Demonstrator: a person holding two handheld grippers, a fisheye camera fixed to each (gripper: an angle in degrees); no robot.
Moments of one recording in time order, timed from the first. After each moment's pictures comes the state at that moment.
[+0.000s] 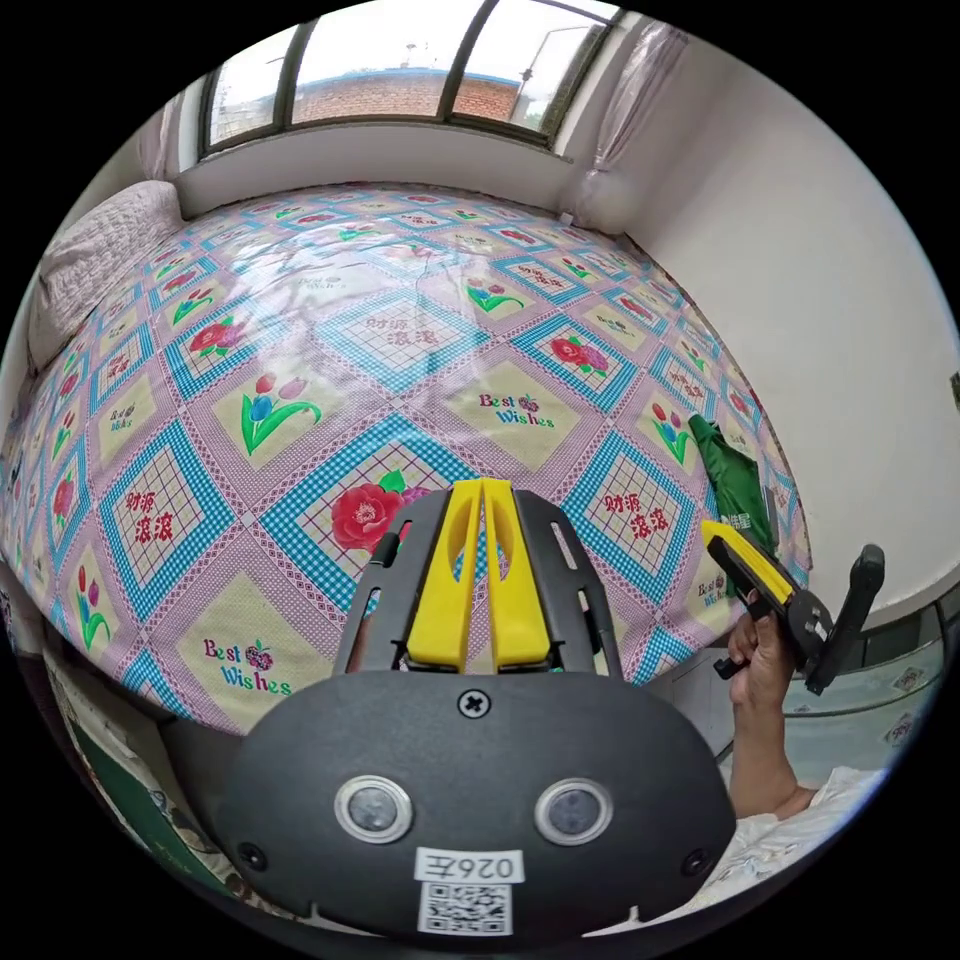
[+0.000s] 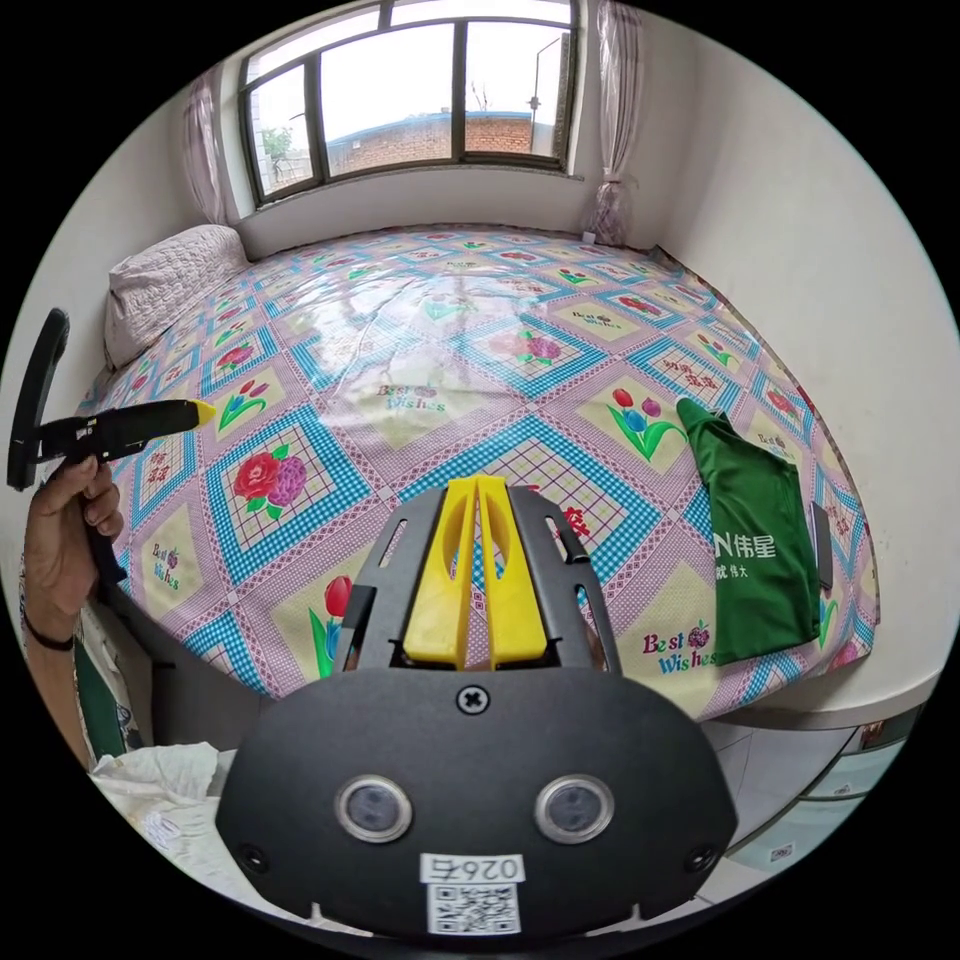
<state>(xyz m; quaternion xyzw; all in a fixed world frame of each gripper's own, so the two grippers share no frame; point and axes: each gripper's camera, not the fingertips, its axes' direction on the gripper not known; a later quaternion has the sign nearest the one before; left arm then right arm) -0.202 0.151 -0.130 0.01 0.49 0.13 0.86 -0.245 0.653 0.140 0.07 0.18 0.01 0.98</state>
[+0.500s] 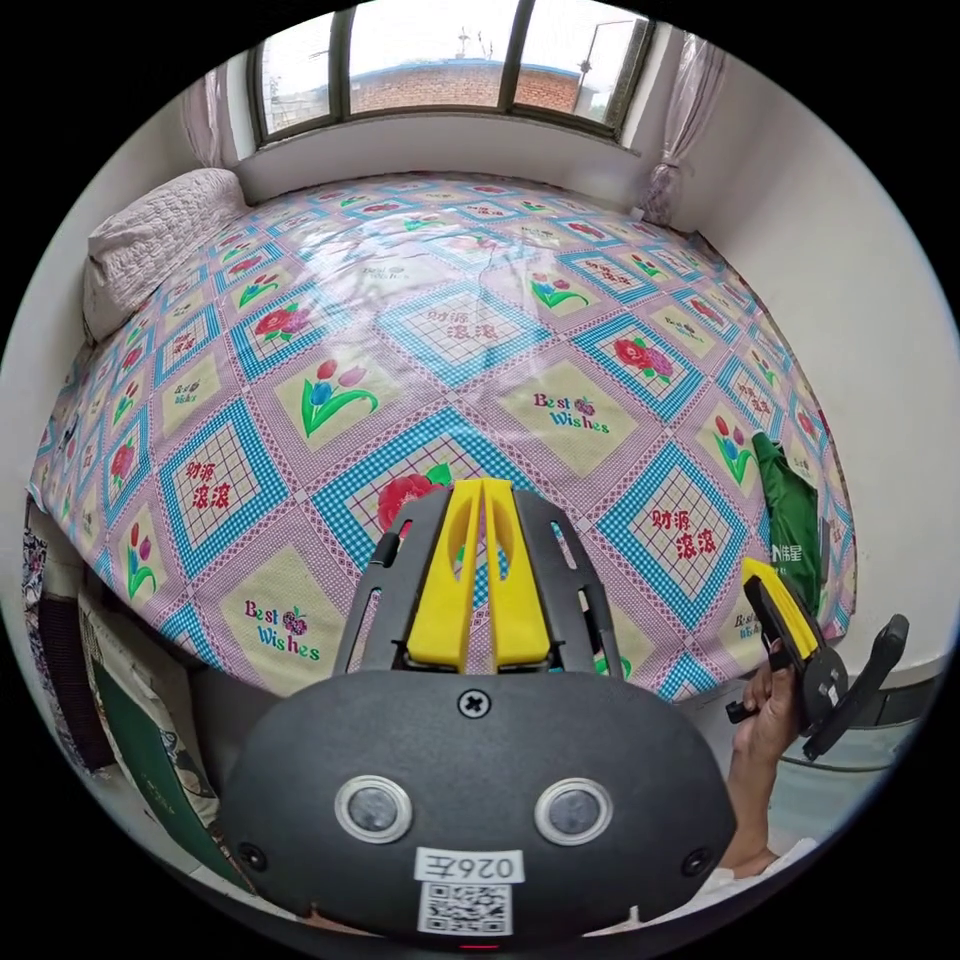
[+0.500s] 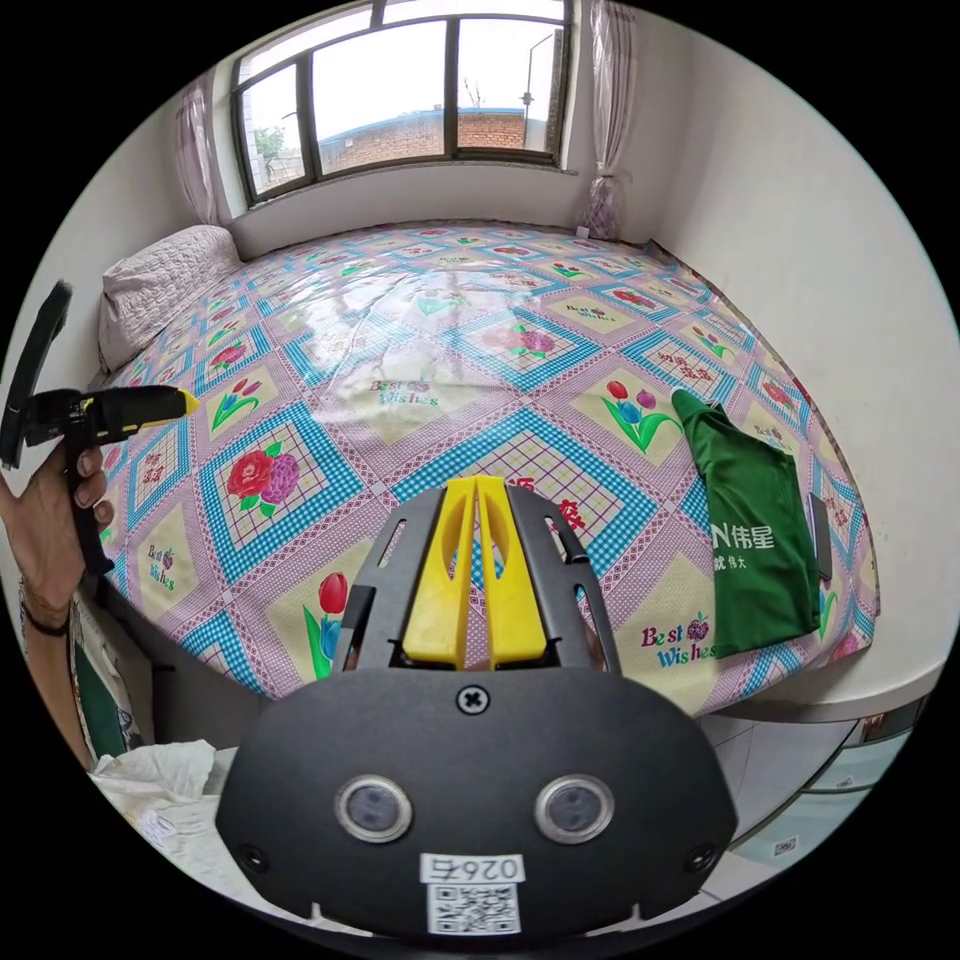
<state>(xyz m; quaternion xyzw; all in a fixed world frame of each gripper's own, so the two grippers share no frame) -0.190 0.143 -0.146 -0.02 0.40 0.10 0.91 -0.243 0.655 0.143 0.07 0.18 0.02 0.98</state>
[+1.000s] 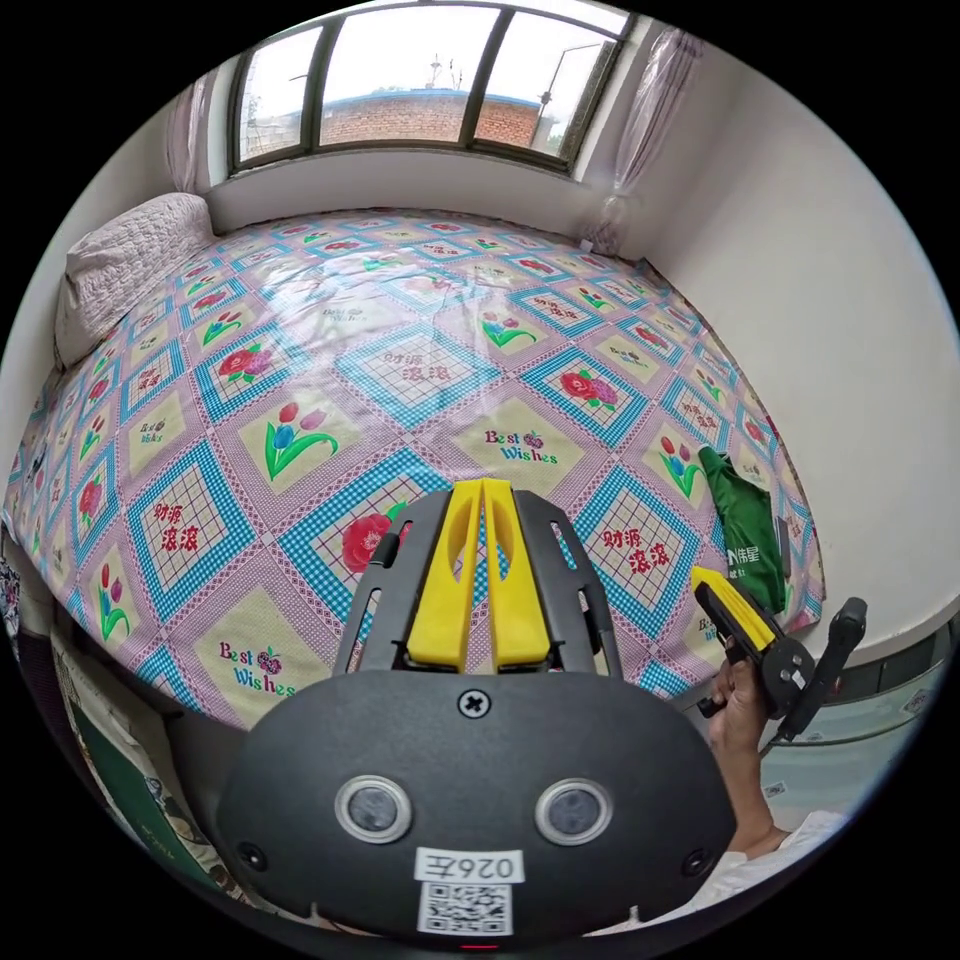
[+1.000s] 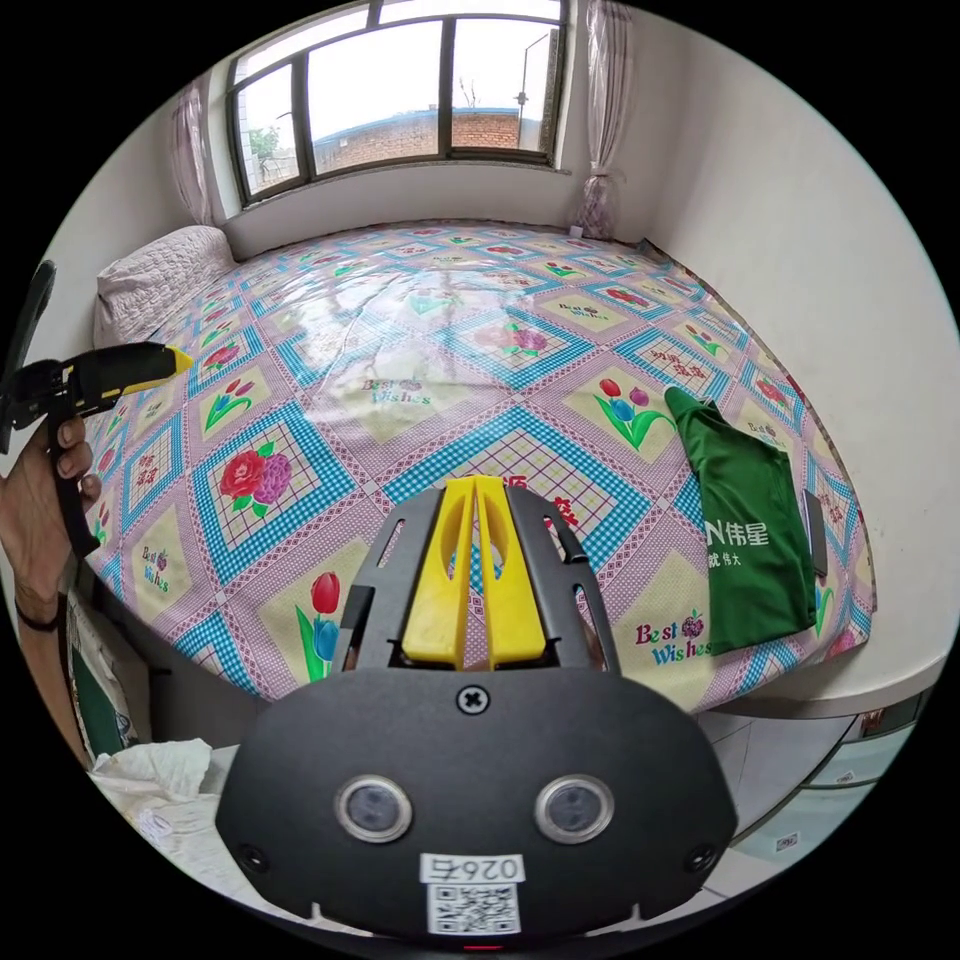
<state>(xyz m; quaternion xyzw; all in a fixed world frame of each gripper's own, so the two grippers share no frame) -0.199 0.151 -0.167 0.04 0.46 0.10 0.88 -0.243 0.657 0.143 0.07 0.19 0.02 0.98</state>
